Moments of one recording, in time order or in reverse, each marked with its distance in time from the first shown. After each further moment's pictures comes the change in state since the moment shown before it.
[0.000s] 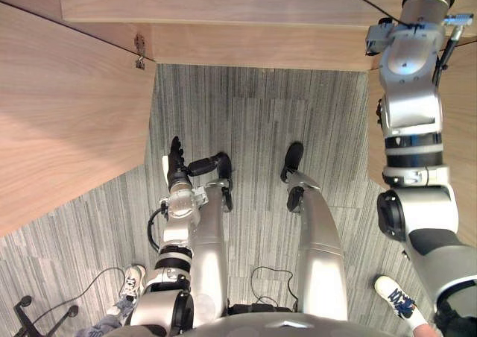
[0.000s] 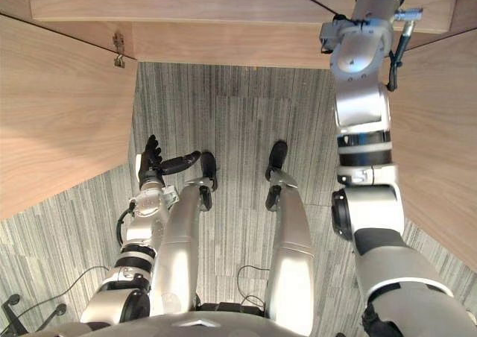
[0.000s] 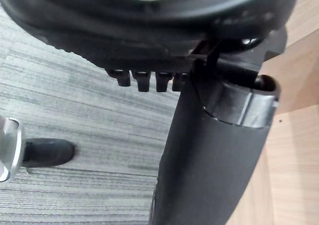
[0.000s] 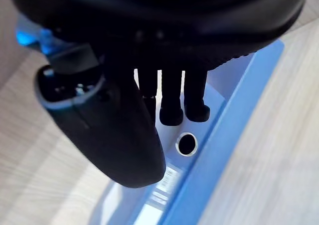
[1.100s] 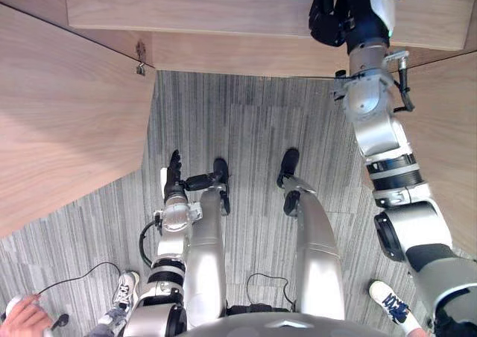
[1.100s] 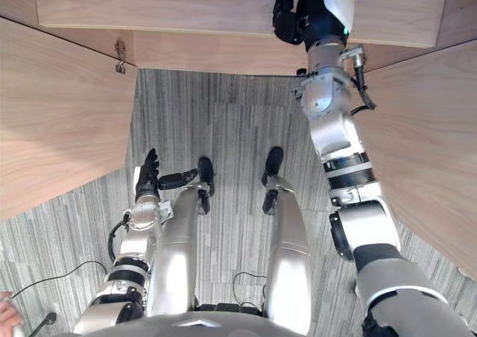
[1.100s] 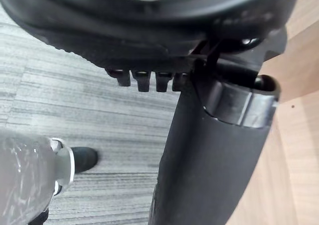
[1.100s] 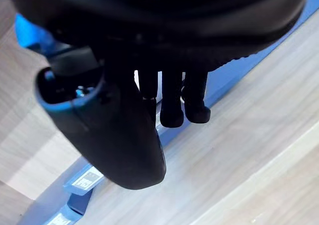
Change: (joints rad) left arm 0.083 0.031 -0.009 0.011 0.083 -0.001 -0.039; right arm 0.034 -0.011 0.179 0.146 -0.179 -0.062 0.115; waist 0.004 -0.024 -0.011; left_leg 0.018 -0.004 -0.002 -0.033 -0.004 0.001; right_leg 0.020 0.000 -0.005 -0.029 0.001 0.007
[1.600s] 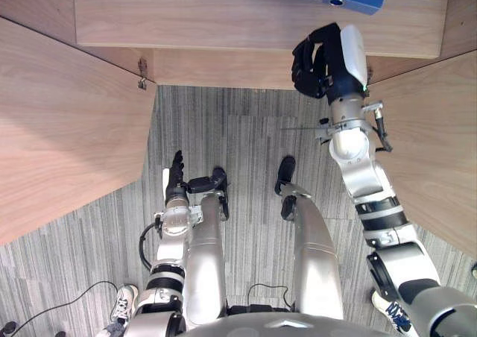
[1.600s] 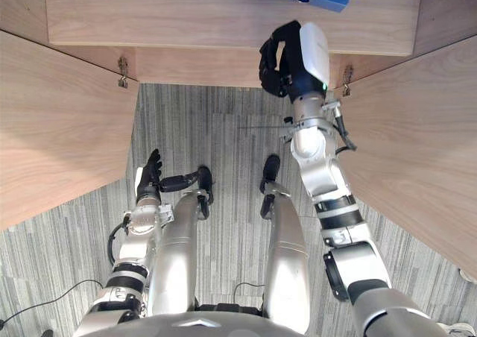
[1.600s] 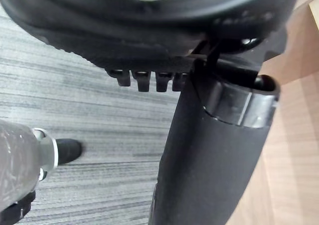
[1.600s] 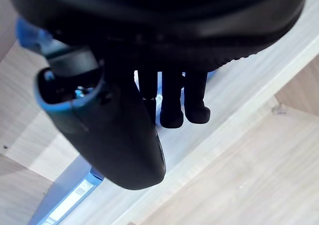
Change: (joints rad) left arm 0.051 0.002 -0.030 -0.056 0.004 0.008 -0.029; right arm 0.259 0.085 0.005 -0.166 -0.050 -0.041 0.029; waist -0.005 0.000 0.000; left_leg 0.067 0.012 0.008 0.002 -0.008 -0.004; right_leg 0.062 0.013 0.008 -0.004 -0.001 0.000
